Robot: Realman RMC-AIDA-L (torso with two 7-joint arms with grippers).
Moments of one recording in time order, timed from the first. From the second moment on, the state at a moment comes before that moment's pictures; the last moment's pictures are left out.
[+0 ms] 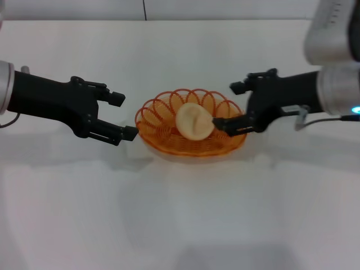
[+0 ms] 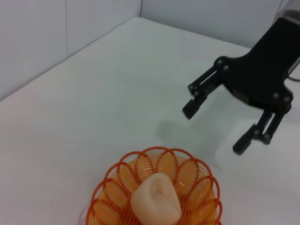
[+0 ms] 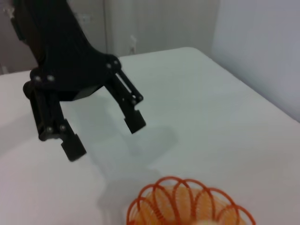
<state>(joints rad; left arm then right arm) -0.56 -2.04 0.87 1.14 2.19 1.77 -1.78 0.37 2.01 -1.59 -1.55 -2.09 -1.16 2.20</state>
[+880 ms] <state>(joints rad) -0.52 -2.04 0.87 1.13 2.10 1.82 -1.64 0.24 2.01 -1.45 -1.55 -1.91 -1.33 2.02</state>
